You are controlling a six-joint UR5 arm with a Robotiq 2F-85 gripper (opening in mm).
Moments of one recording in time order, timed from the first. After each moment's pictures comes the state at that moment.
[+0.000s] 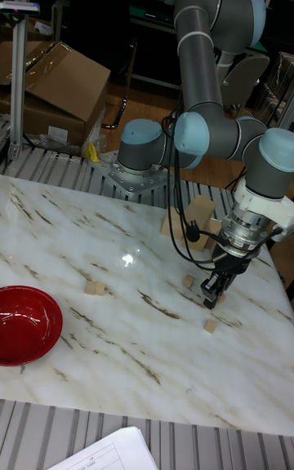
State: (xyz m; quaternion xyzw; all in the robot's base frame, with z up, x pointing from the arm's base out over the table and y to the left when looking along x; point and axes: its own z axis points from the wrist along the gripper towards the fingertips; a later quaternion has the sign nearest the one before) arm 0.531 0.198 0.014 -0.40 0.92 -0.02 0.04
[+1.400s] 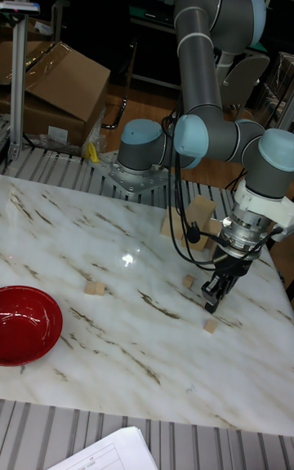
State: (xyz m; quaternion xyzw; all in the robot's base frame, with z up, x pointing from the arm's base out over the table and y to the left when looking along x) arm 0.545 0.201 0.014 -0.39 0.92 -0.02 0.06
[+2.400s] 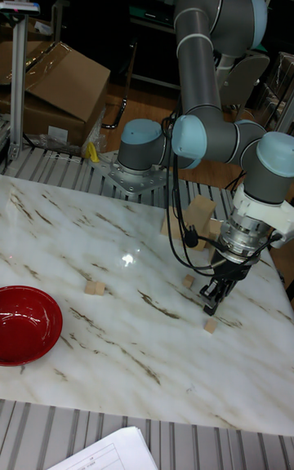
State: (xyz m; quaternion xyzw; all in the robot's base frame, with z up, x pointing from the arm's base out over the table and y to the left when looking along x) arm 0.549 0.199 0.013 -0.39 0.92 -0.01 0.04
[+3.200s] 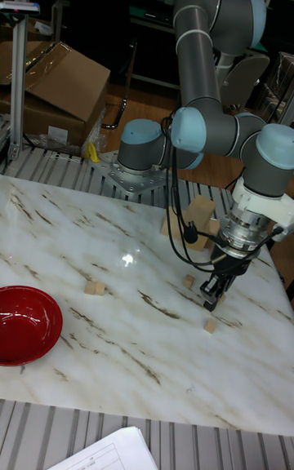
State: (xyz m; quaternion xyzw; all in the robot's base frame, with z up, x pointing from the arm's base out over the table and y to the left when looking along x) arm 0.548 0.192 0.028 -0.41 0.91 -0.01 0.04
